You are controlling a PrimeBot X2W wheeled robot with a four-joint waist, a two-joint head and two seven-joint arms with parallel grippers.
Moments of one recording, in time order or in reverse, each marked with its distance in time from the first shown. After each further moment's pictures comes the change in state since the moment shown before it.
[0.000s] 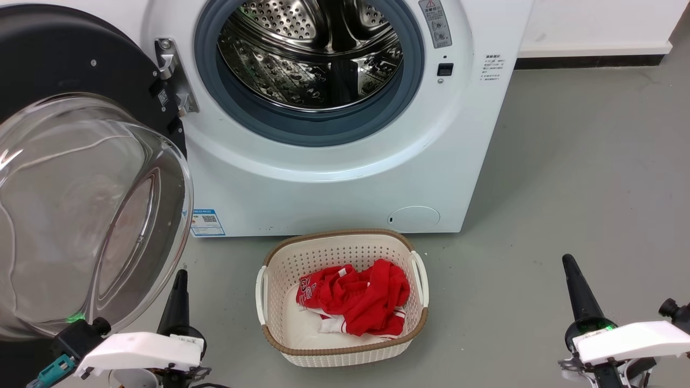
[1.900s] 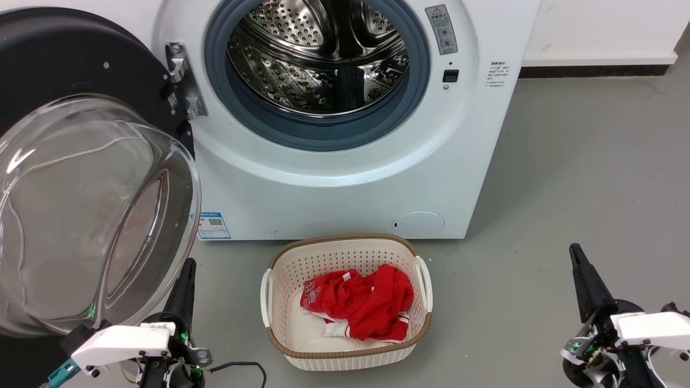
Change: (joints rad) left arm -0.063 -0.009 0.031 0.075 -0.533 -0.051 0.127; right arm -0.067 0.001 -0.042 0.081 0.525 0.000 0.094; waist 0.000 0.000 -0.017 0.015
